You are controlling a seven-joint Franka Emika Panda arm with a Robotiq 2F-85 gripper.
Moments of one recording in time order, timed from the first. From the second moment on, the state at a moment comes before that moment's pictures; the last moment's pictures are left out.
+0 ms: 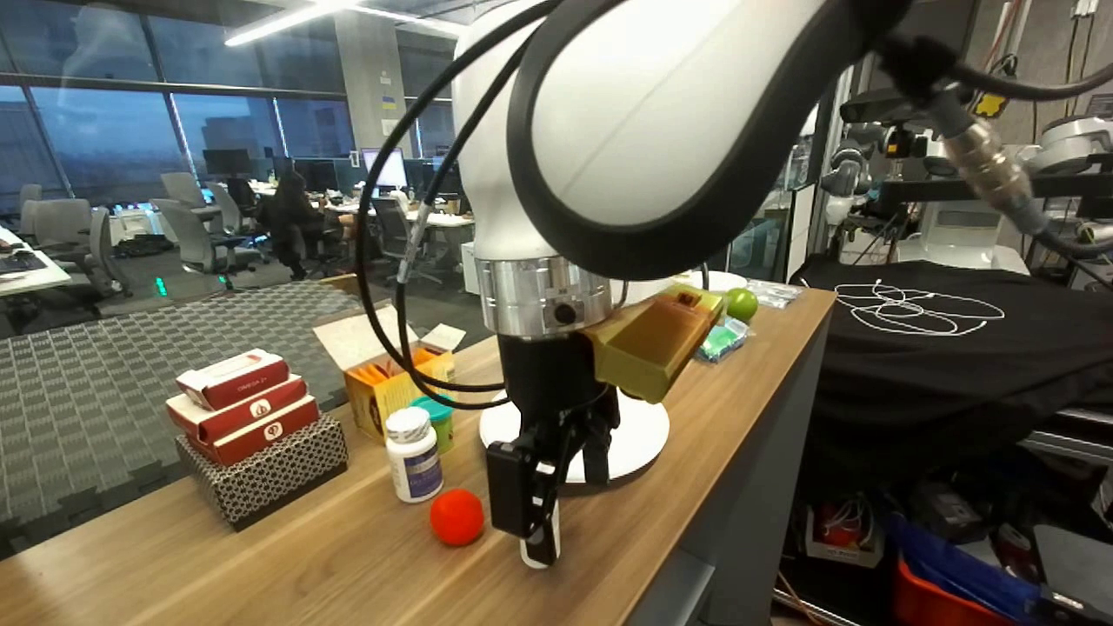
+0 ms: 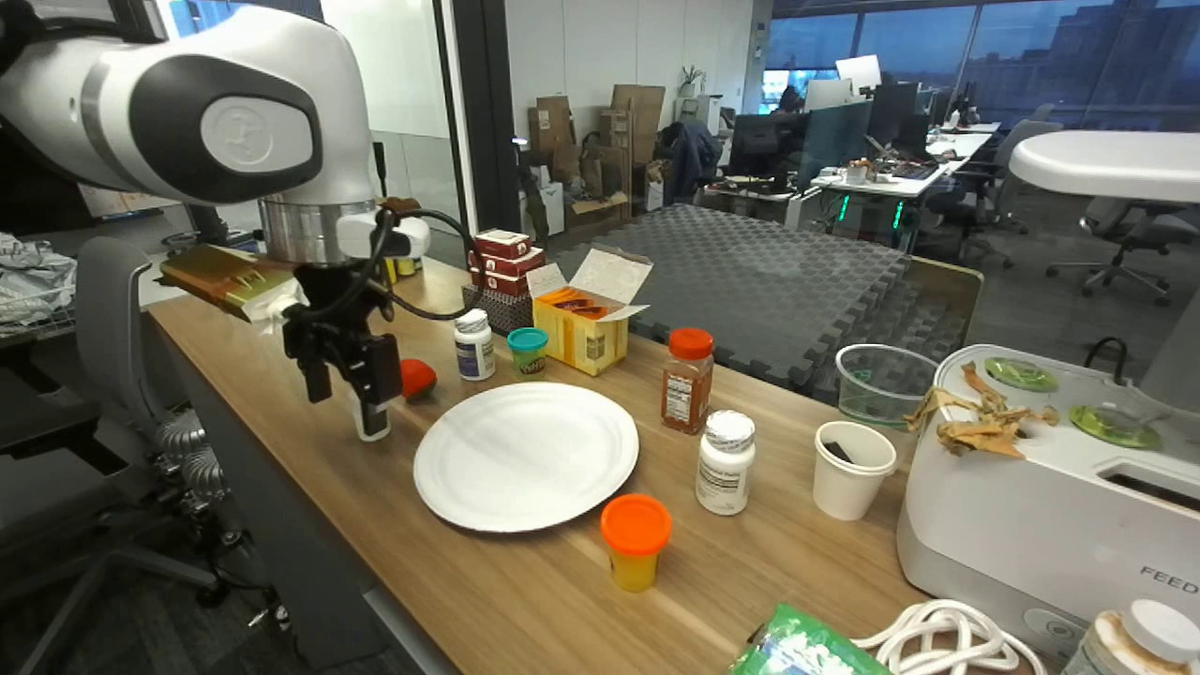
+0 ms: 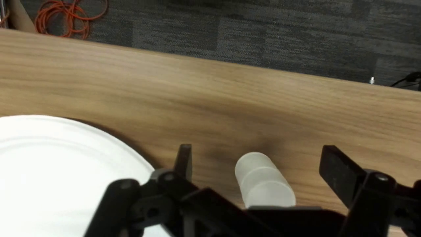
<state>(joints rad) 0.17 0.36 0.13 -2.00 -0.03 2.26 0.14</state>
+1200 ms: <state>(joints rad) 0.18 0.39 0.13 -1.98 -0.03 2.27 0.15</state>
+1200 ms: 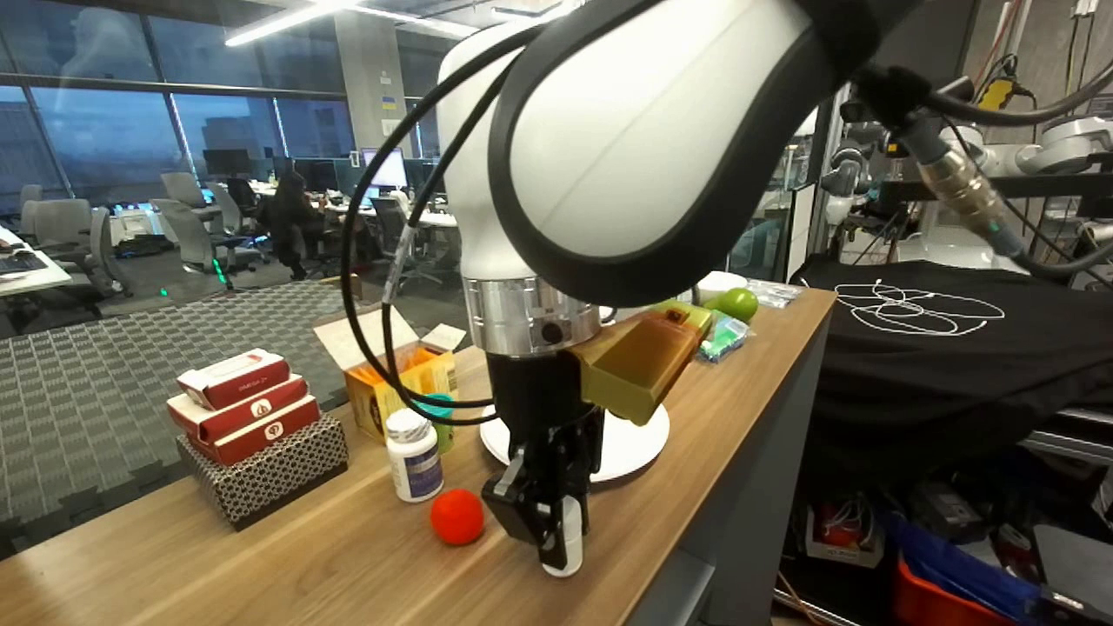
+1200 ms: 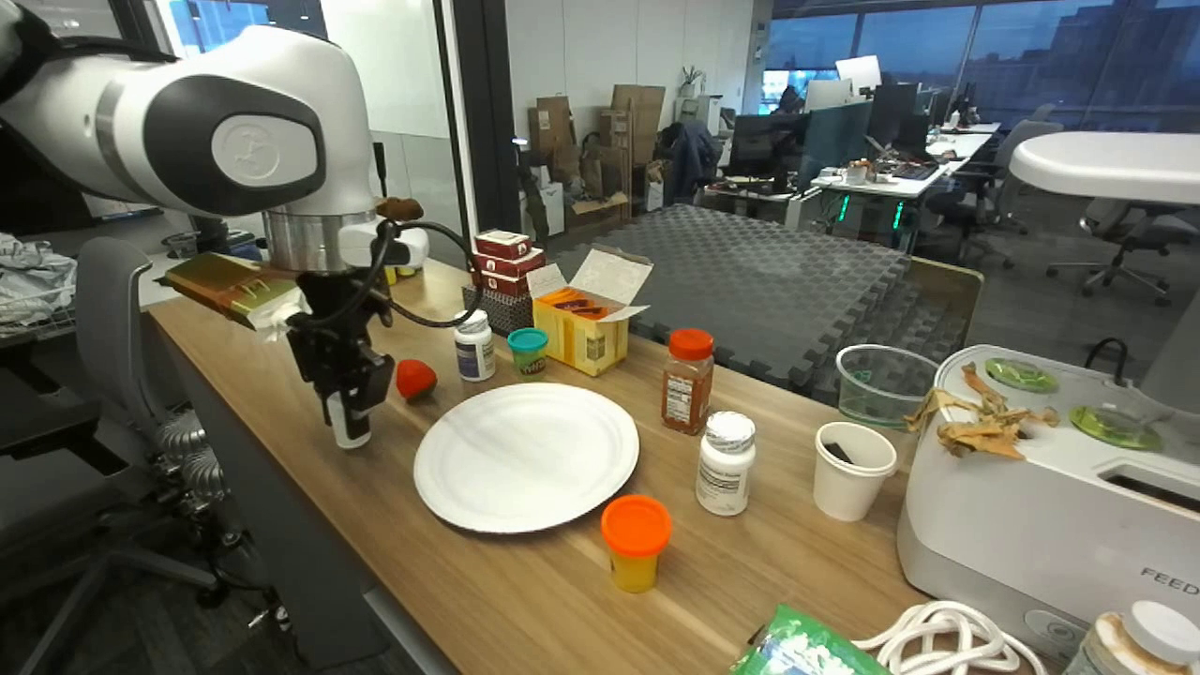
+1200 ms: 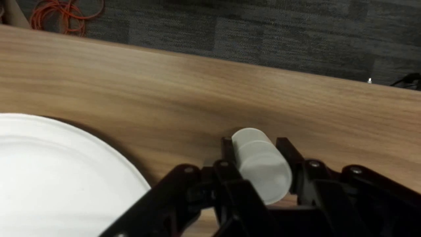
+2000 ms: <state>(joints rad) 0.03 0.31 0.02 -1.99 0.09 2.28 0.15</state>
